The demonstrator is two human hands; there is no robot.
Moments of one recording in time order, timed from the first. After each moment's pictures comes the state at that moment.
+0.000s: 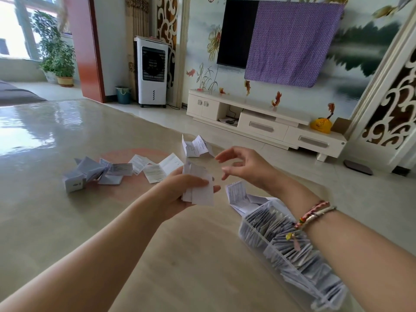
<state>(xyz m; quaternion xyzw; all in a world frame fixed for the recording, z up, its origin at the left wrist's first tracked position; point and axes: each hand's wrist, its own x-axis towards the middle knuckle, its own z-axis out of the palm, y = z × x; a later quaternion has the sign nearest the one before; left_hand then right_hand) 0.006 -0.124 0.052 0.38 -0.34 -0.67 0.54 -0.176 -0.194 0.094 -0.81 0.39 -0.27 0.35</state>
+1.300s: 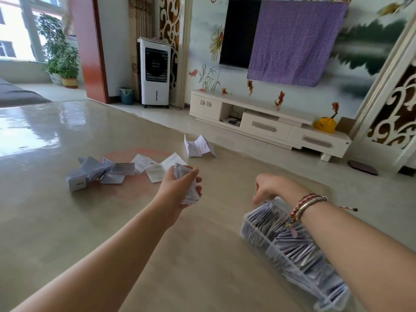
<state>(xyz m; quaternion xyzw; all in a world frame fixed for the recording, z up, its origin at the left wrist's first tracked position) -0.005 -0.129 0.039 0.47 -0.28 -0.55 0.63 -0.207 -0.243 0.059 -0.75 0.64 0.15 0.07</state>
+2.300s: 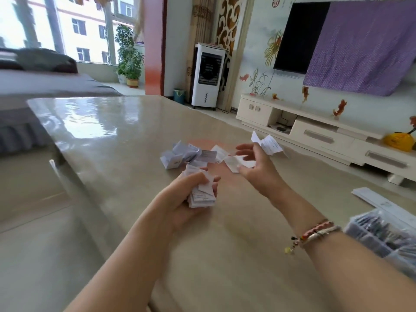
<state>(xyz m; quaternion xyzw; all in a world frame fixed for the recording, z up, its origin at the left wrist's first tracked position) 0.135 -0.039 0.005 0.33 -0.19 -0.64 0.66 -0.009 -0.153 0.027 -0.79 0.38 -0.37 0.30</state>
